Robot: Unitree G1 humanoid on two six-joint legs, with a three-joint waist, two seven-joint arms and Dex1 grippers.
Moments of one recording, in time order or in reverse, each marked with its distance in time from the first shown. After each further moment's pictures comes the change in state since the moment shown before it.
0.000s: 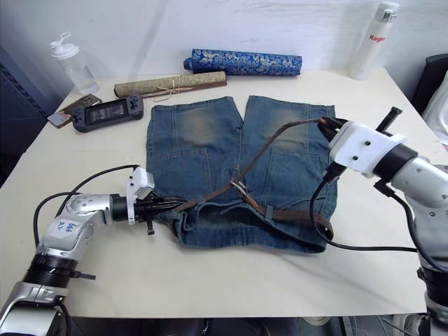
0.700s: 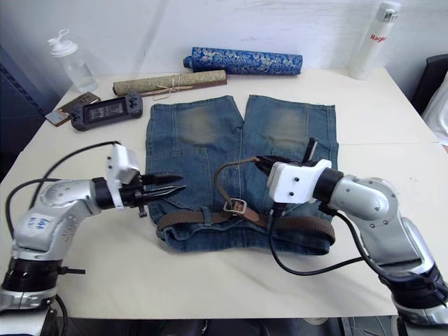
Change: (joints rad) left arm 0.005 0.020 0.205 -0.351 -0.211 0.232 0.103; right arm -0.067 0.098 0.325 -0.136 -0.028 0.030 0.056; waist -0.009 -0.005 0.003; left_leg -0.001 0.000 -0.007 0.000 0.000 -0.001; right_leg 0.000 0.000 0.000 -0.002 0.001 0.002
